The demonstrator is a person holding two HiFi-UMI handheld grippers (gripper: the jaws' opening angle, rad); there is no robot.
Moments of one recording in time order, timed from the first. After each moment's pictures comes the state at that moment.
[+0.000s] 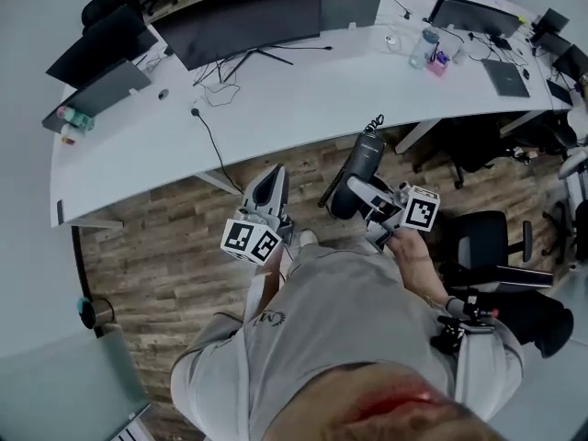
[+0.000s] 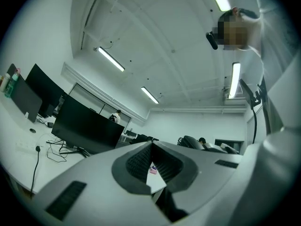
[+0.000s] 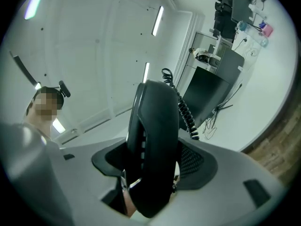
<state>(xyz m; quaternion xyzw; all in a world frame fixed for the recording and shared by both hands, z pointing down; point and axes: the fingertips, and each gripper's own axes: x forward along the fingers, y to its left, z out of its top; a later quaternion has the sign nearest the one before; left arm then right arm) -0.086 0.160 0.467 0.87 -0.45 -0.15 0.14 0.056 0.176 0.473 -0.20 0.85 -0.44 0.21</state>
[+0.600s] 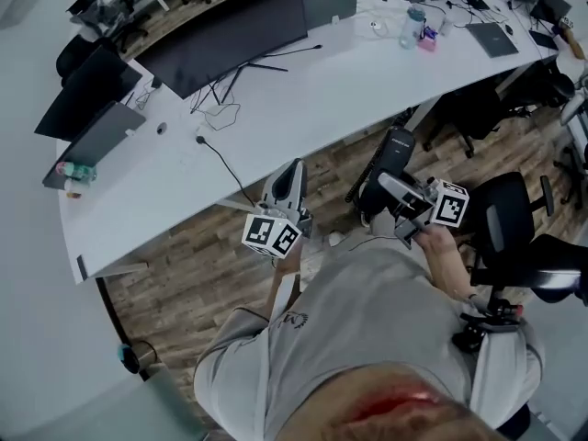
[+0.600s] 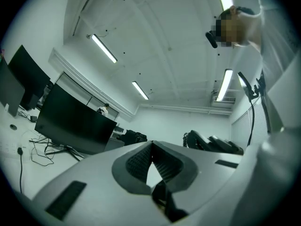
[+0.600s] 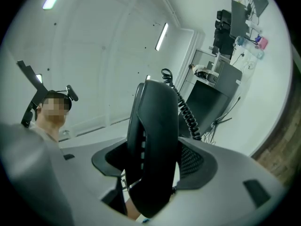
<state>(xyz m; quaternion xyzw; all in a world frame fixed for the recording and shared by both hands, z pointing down) -0.112 0.100 0.487 0.91 -0.36 -0.14 0.15 0.042 0.158 0.468 -0.27 0.84 -0.40 0.26</state>
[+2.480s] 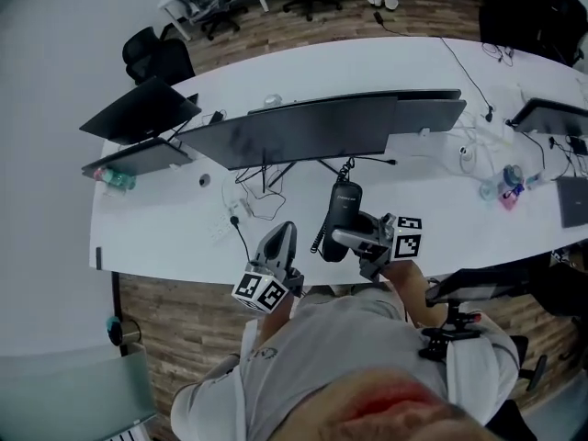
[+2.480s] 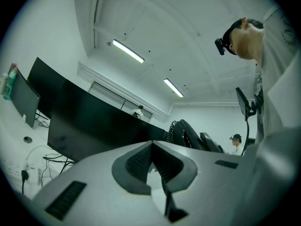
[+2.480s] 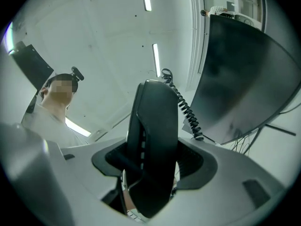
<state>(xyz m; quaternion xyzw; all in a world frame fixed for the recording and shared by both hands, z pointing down) -0.151 -0.231 0.502 0.81 -0.55 -0.11 0.19 -0.055 -0.250 0.485 0.02 0.88 -0.43 0.19</state>
